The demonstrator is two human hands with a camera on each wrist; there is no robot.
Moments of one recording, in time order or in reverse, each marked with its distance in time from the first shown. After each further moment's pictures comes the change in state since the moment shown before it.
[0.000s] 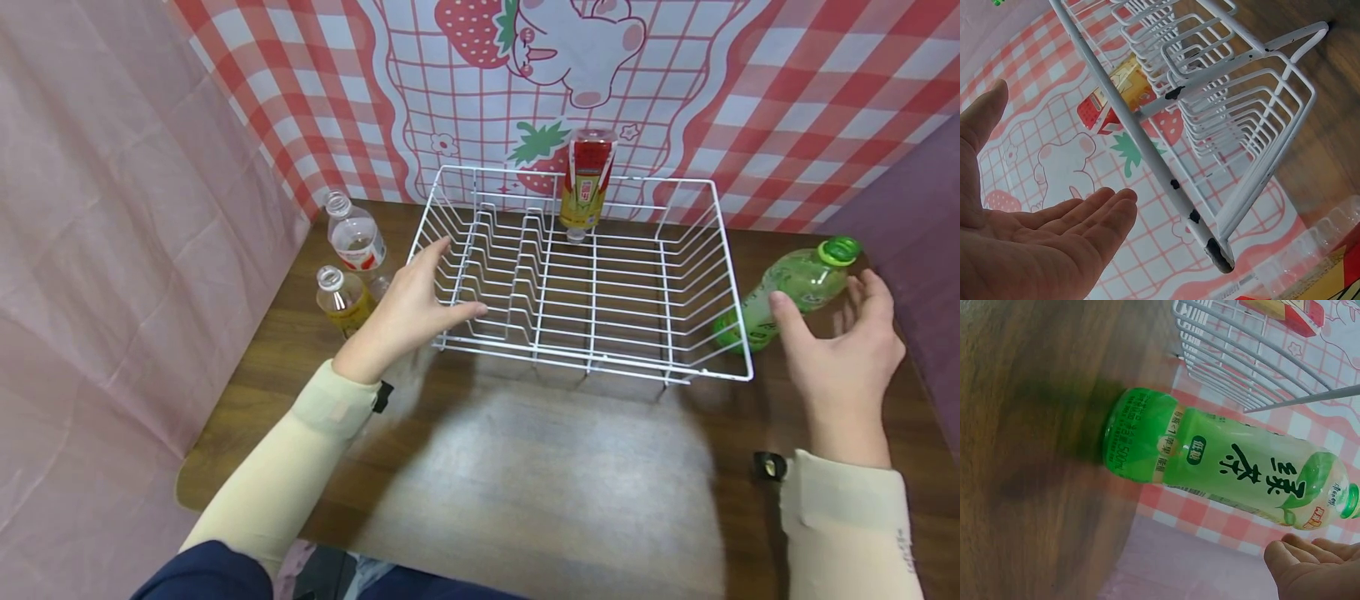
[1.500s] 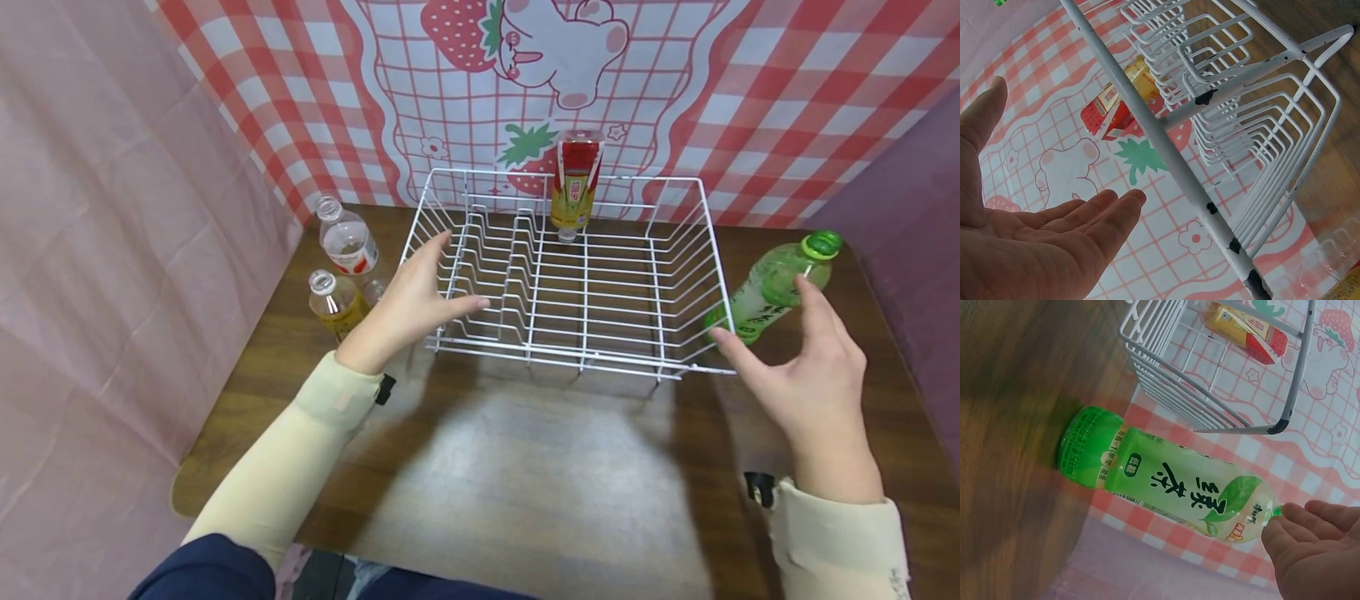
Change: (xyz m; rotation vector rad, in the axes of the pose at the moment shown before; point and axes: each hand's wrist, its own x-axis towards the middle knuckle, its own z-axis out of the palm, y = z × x) left_hand 0.012 0.014 0.003 -0.002 -0.021 -0.030; right_hand -0.040 -0.011 -0.007 -0.343 -0.060 -0.482
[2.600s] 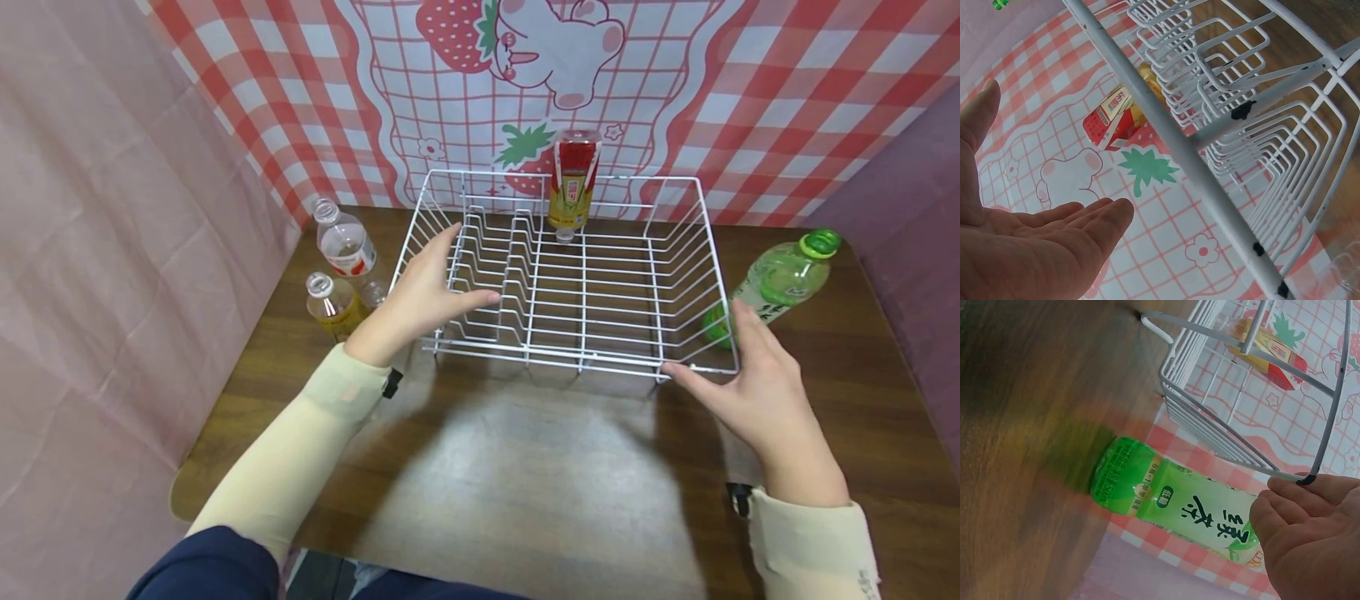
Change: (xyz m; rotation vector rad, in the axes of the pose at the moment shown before) left_hand 0.013 0.009 0.005 -0.005 -0.033 0.012; right_hand -0.016 0.003 0.018 -0.016 -0.380 0.013
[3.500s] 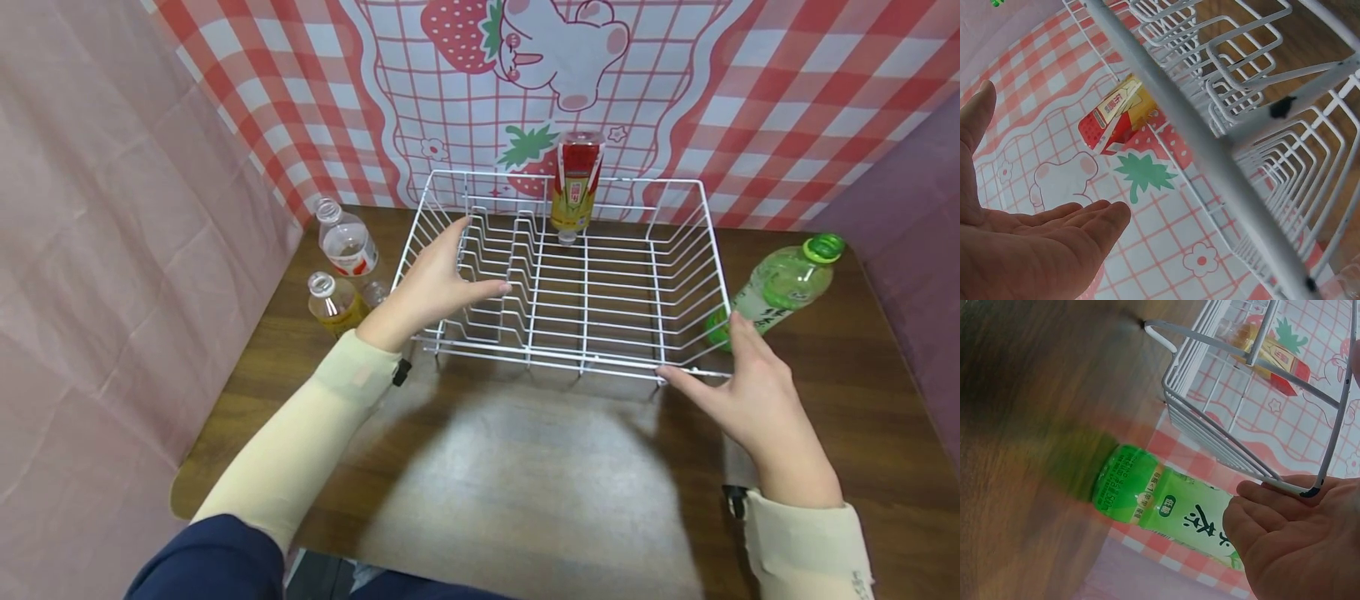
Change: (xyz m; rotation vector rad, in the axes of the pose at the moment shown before) left_hand 0.017 0.003 0.002 -0.039 -0.015 0.005; right_hand 0.001 -0.003 0.006 -0.077 -0.106 0.057
